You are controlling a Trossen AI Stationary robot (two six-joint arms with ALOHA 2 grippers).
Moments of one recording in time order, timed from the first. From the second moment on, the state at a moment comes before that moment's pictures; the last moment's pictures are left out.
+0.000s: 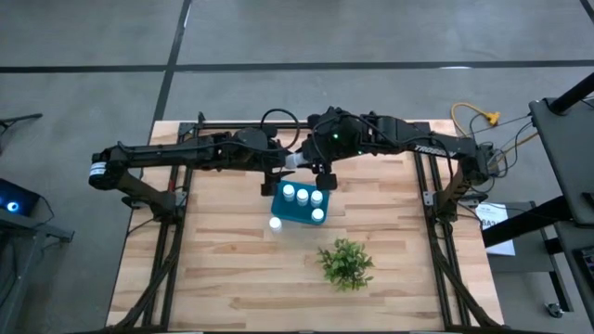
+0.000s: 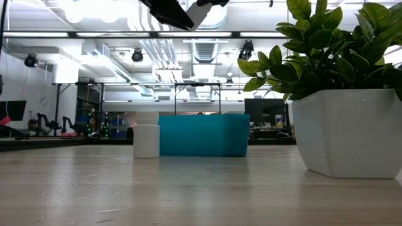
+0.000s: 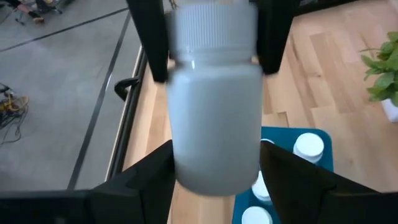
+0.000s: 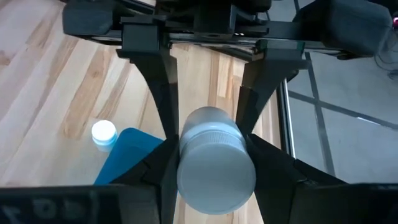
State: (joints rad) left arm 0.11 1.37 1.33 -0.52 -0.12 0.29; right arm -0.13 1.71 1.89 -0.86 0.02 -0.36
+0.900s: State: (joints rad) left arm 0.12 1.04 1.15 -0.75 -0.22 0.14; right arm -0.15 1.71 1.86 -0.91 -0.01 -0.29
